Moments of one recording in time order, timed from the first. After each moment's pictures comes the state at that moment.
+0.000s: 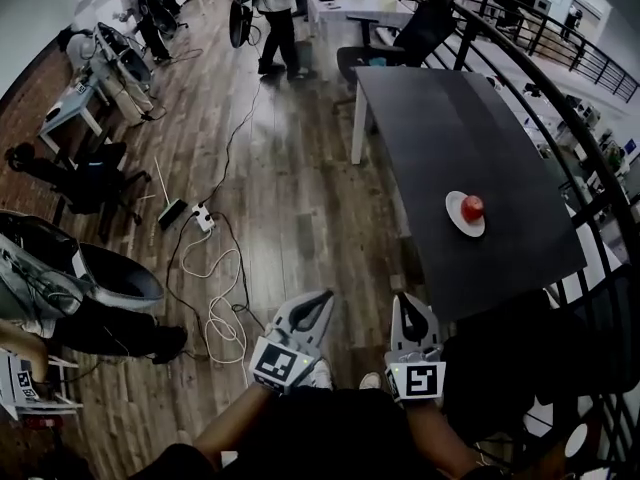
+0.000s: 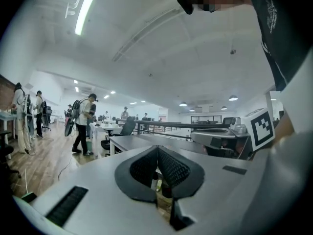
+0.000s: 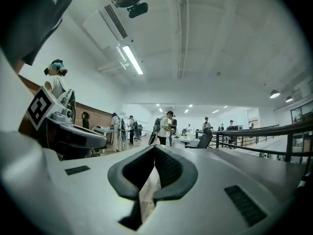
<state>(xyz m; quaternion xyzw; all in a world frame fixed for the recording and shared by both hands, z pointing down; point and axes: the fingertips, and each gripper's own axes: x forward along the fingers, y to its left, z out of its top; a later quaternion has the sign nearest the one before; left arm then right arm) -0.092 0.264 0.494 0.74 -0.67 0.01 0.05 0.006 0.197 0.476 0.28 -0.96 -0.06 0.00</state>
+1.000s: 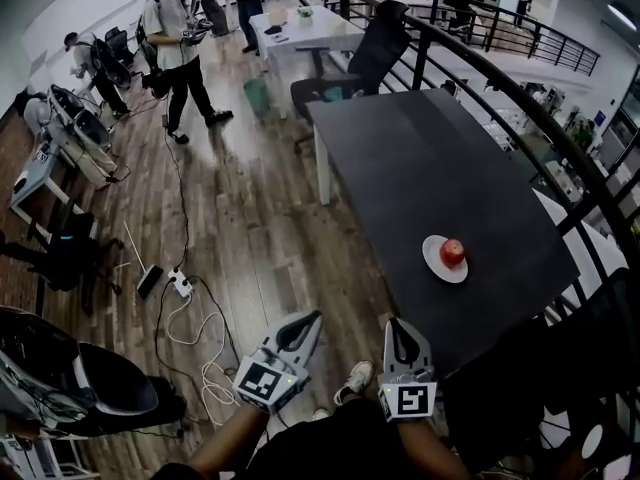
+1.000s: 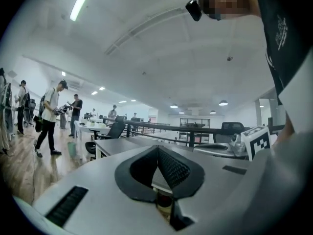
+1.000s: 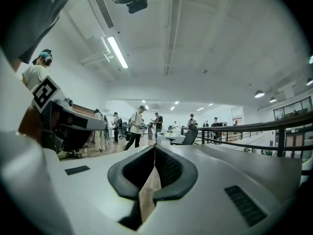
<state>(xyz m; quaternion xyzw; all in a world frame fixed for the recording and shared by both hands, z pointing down) -0.150 0.122 0.488 0.79 -0.61 0.01 0.06 -0.028 0.069 0.505 0.36 -0.93 -0.04 0.02</state>
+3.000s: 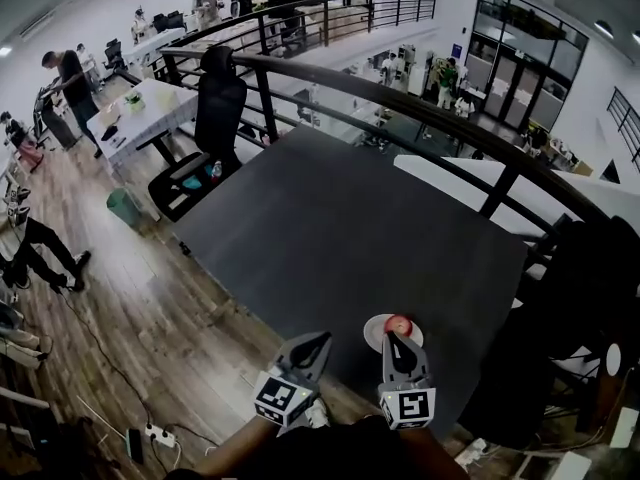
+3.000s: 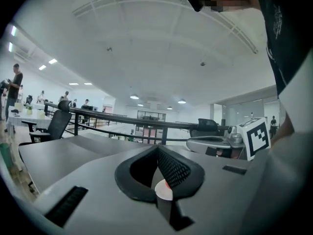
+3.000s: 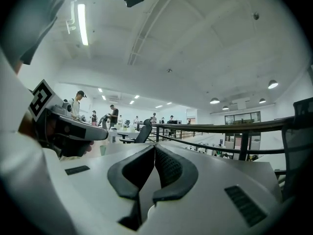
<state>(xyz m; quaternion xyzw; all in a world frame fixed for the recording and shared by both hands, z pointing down) -0.096 -0.215 0.515 0.93 -0.35 0.04 0.07 0.018 -0.205 0.520 0.60 -0.80 -0.02 0.04</state>
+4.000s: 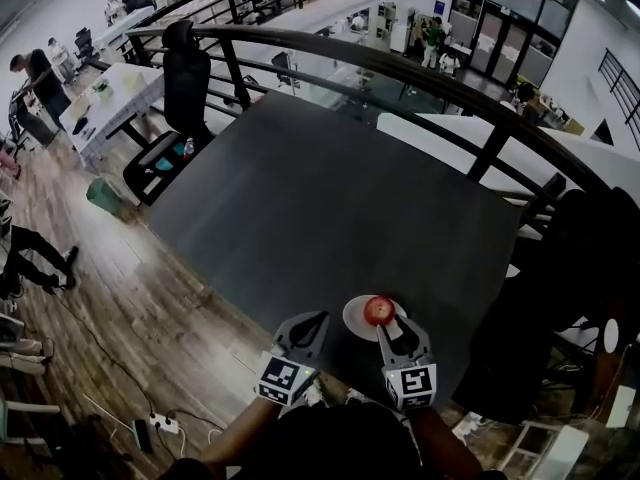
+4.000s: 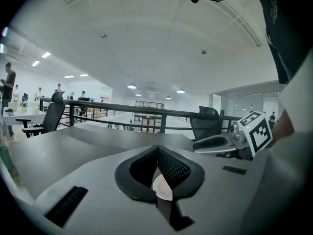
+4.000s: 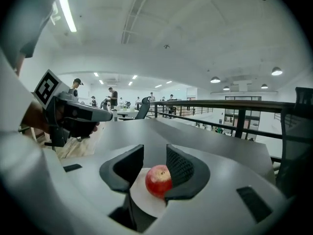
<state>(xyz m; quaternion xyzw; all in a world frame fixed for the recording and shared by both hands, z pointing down) -0.035 -0.248 0.558 0.93 -0.33 0.10 0.09 0.087 -0.216 0.595 0.59 -0.79 0.07 0.14</state>
